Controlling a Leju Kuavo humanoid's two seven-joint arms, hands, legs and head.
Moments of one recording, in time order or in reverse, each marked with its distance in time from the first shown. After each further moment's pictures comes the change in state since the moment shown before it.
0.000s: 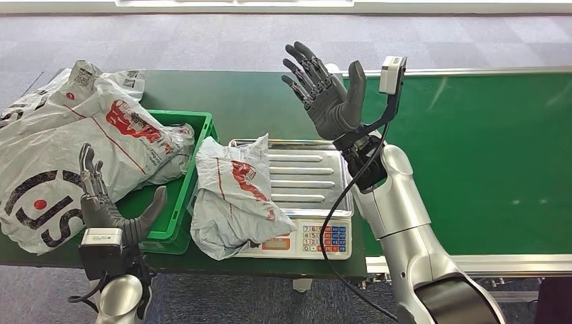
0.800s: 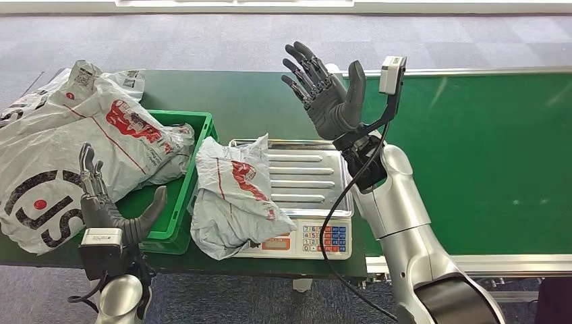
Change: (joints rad) left arm 0.000 0.000 0.000 0.000 0.000 0.000 0.000; right arm 0.000 0.001 0.000 0.000 0.000 0.000 0.000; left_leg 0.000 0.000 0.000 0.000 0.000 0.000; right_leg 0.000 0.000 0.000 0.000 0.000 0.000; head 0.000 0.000
